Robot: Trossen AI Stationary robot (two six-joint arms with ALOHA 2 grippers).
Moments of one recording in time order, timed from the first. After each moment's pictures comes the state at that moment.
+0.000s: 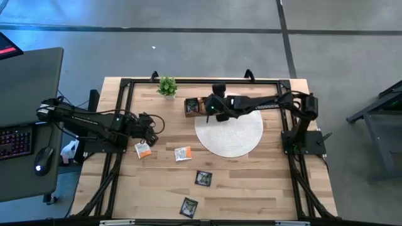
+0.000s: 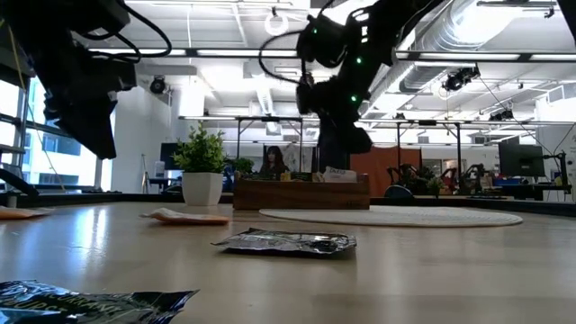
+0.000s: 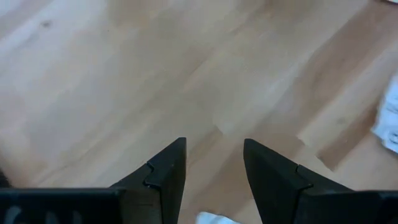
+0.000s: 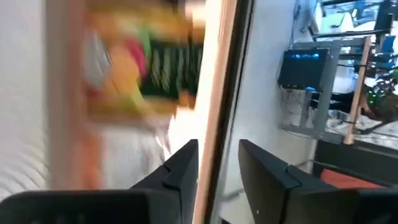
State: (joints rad) left arm -0.16 0.91 0.57 -0.86 -0.44 -0.90; right arm -0.22 1.82 1.25 -0.36 0.65 -0.67
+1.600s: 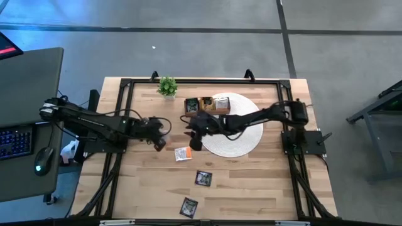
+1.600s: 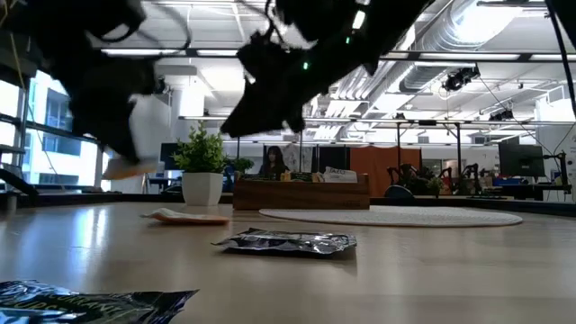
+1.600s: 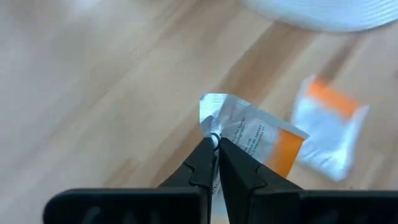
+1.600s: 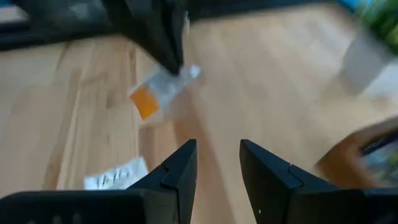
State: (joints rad) left arm -0.16 1.02 0.55 -0.55 -0.32 -0.83; right arm -0.01 1.95 1.25 0.18 0.11 0.18
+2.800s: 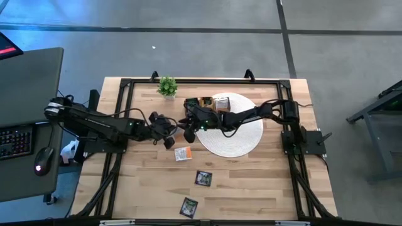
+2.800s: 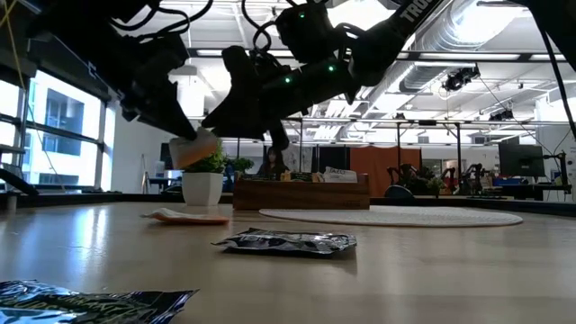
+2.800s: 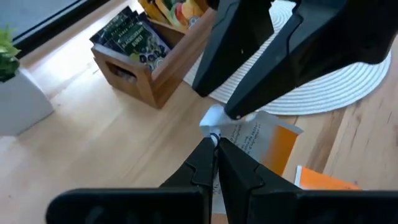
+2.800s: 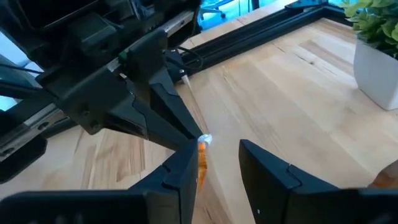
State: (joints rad) left arm -0.16 1.13 0.57 -0.19 -0.56 -0.52; right arm -0.08 2.06 1.25 0.49 0.03 0.37
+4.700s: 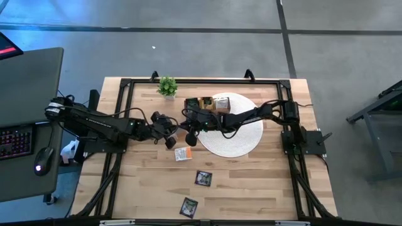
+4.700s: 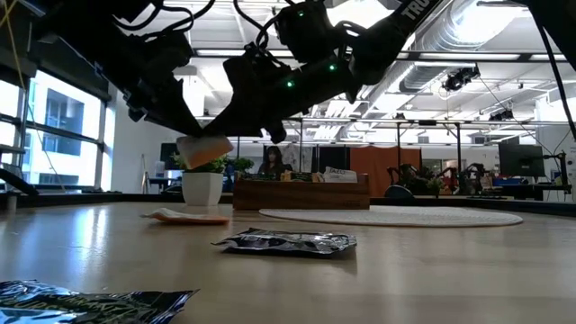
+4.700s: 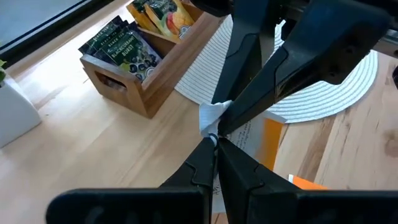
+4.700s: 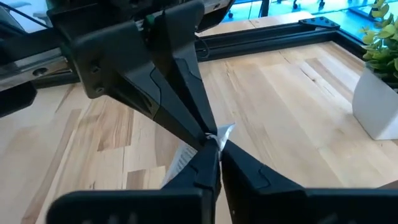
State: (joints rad) left arm -0.16 1.15 0.57 -0.14 -0.53 -0.49; right arm -0.08 2.06 1.25 0.46 0.04 0.13
